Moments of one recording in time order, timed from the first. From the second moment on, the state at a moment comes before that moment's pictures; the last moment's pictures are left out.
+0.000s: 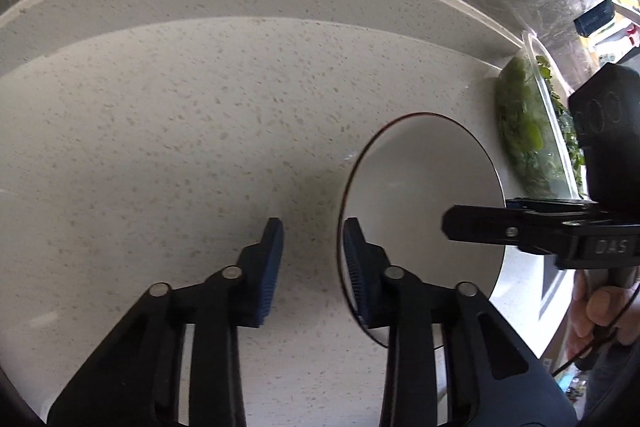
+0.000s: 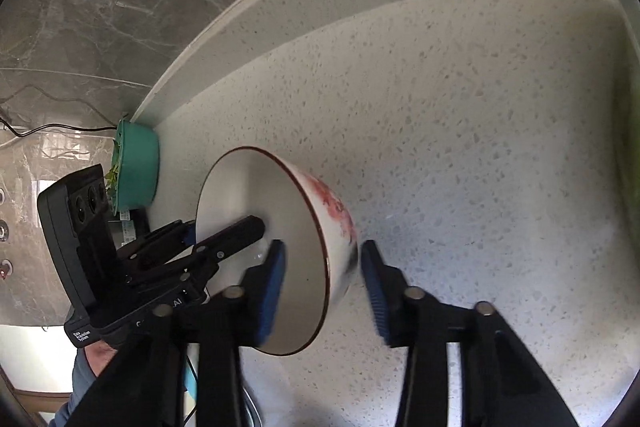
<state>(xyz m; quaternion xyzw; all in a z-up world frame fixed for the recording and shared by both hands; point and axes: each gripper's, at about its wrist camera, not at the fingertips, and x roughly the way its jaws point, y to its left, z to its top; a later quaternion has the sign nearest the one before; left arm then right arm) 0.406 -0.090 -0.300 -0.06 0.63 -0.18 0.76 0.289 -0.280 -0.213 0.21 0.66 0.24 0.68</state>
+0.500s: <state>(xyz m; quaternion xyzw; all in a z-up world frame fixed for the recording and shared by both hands) 0.393 -0.110 -0.308 -0.07 0.63 -0.18 0.75 0.290 -0.278 -0.220 0.20 0.67 0.25 0.67</state>
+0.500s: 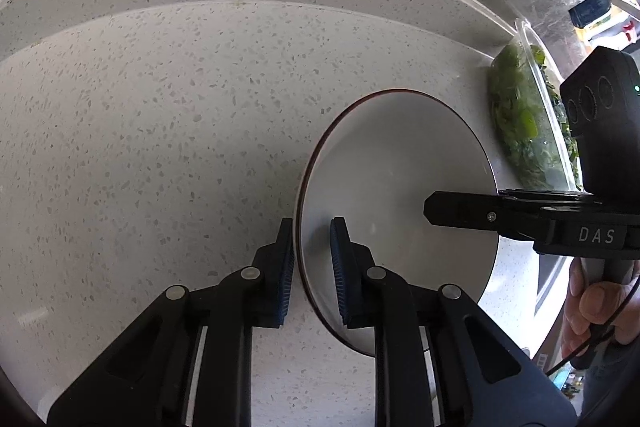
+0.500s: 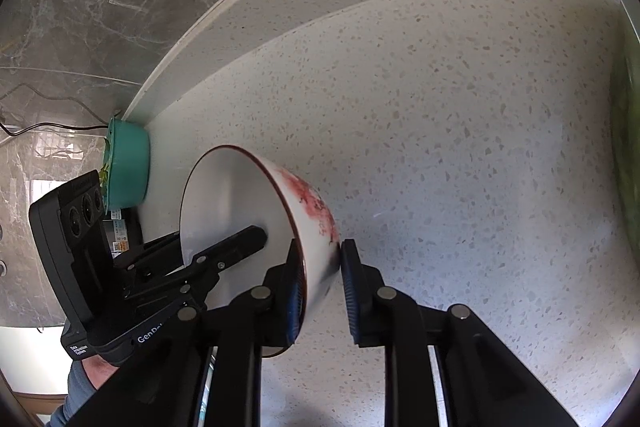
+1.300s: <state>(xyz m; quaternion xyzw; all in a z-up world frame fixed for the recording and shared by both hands) 0.298 -0.144 -0.220 -0.06 0.62 -0.20 0.76 0.197 -0.328 -0.141 0.21 0.64 0.26 0.69</state>
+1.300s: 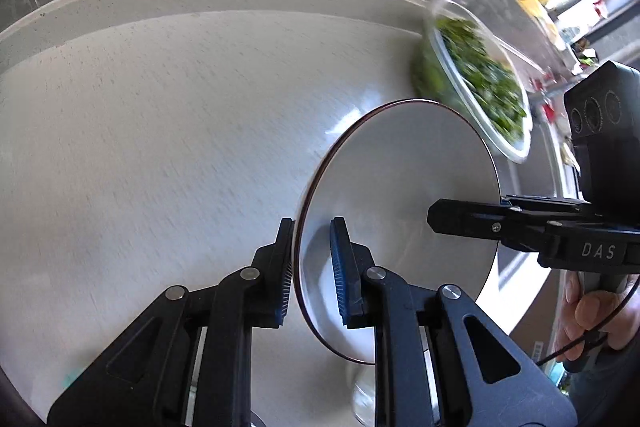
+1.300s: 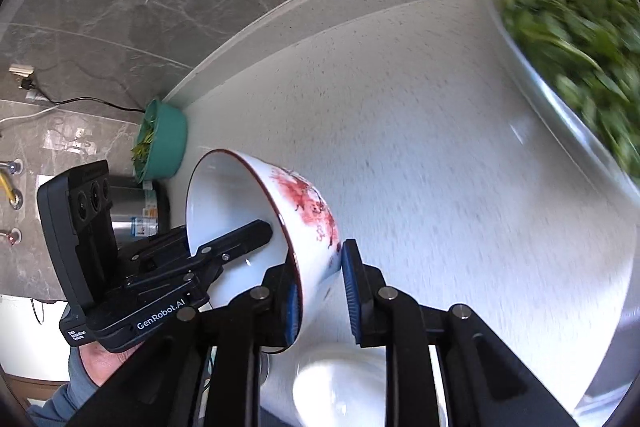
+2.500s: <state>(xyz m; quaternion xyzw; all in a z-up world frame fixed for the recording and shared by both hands) 0.124 -0.208 -0.242 0.03 0.62 -0.21 0.75 0.068 -0.367 -0.156 0.19 0.65 0.23 0.70</state>
